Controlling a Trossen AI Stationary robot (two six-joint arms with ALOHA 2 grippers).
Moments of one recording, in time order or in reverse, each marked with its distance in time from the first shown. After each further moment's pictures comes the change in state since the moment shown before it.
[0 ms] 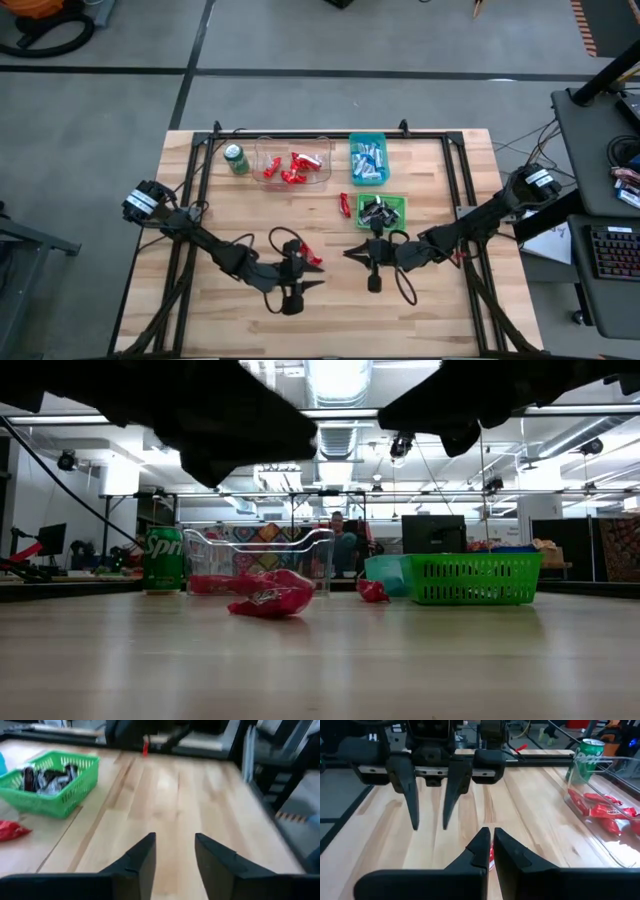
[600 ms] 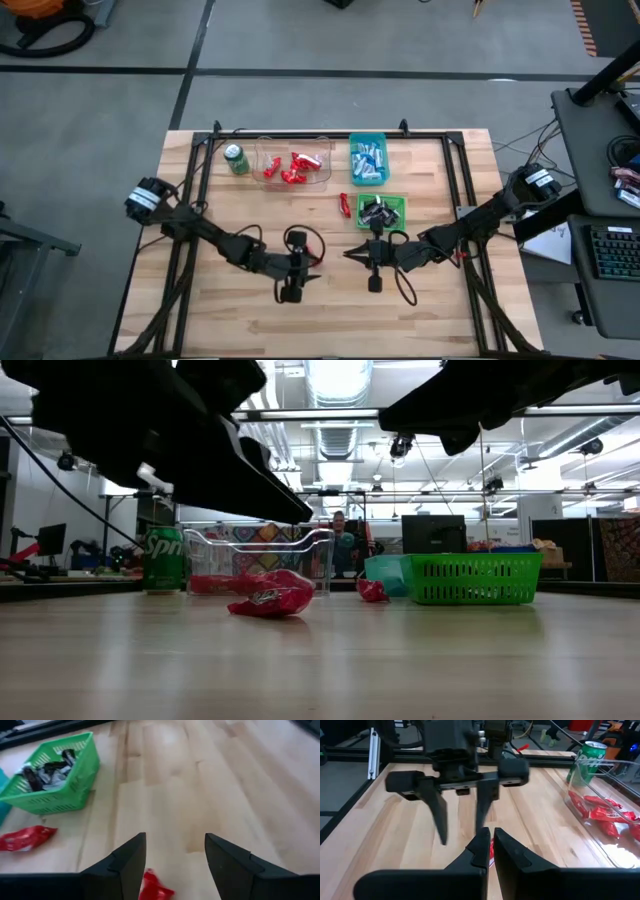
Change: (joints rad) left arm 0.096 0.000 -0.002 -0.193 0.139 0.295; right arm 0.000 0.000 0.000 -0.009 -0.007 -0.040
